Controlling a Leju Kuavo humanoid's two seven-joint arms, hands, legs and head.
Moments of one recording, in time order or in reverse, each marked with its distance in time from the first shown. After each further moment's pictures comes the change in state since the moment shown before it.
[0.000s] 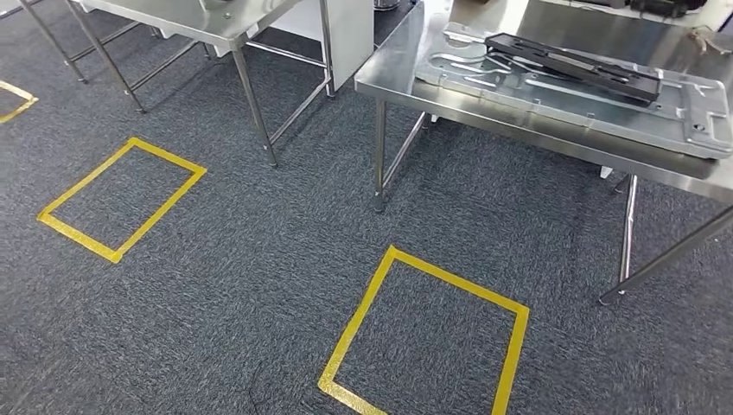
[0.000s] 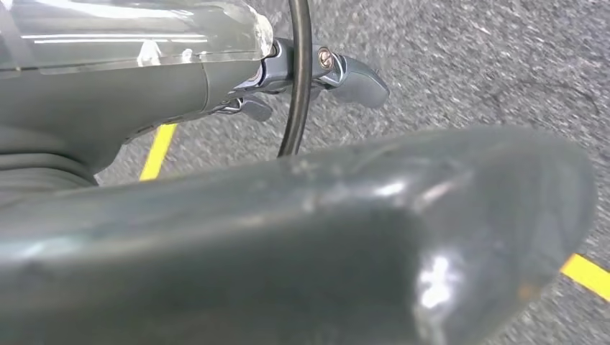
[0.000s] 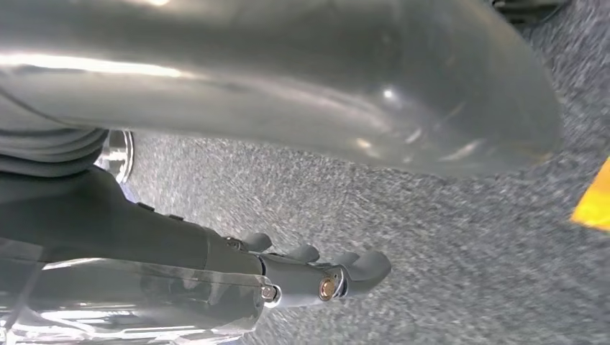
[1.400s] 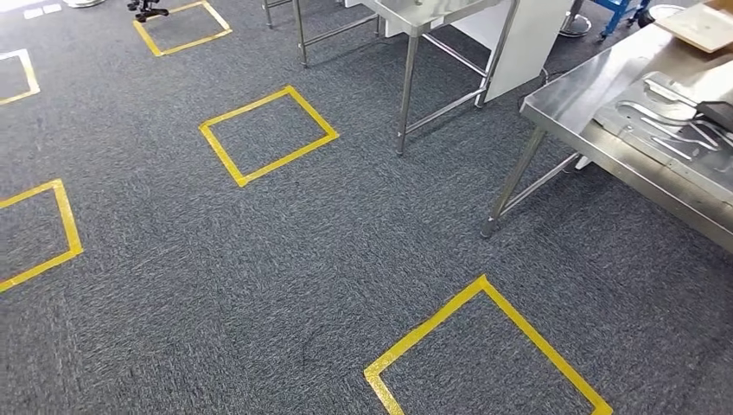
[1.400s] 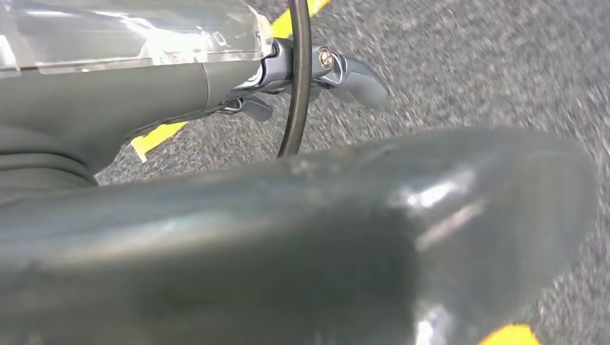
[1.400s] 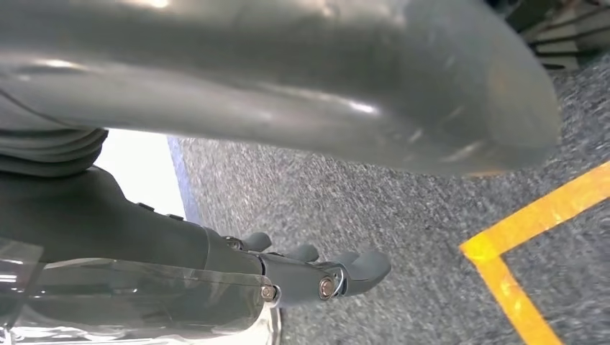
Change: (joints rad) left arm 0.006 -0.006 0.026 0.000 -0.021 0.003 0.003; right arm 0.001 0.024 -0.020 0.002 0.033 0.036 0.016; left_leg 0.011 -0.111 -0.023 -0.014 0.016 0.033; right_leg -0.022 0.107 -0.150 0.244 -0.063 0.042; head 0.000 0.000
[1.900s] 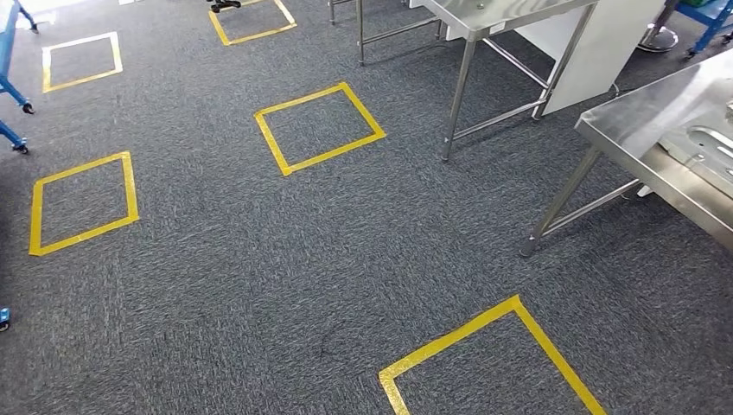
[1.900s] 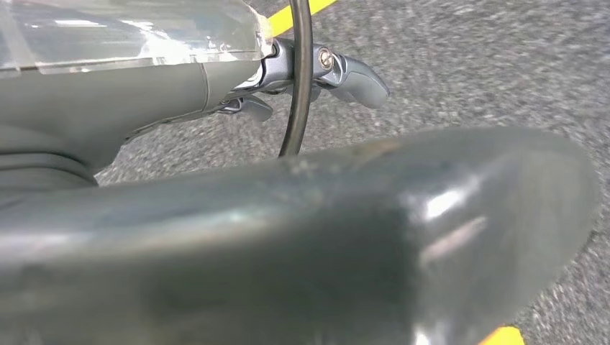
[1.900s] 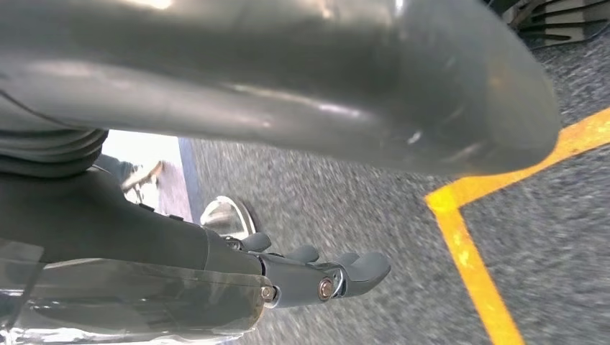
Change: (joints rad) left arm 0.001 -0.002 0.012 0.000 -0.006 0.000 0.002; right arm 0.001 -0.010 -0.001 0.000 0.016 0.011 0.003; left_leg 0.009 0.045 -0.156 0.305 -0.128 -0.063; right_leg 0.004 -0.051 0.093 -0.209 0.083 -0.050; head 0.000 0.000
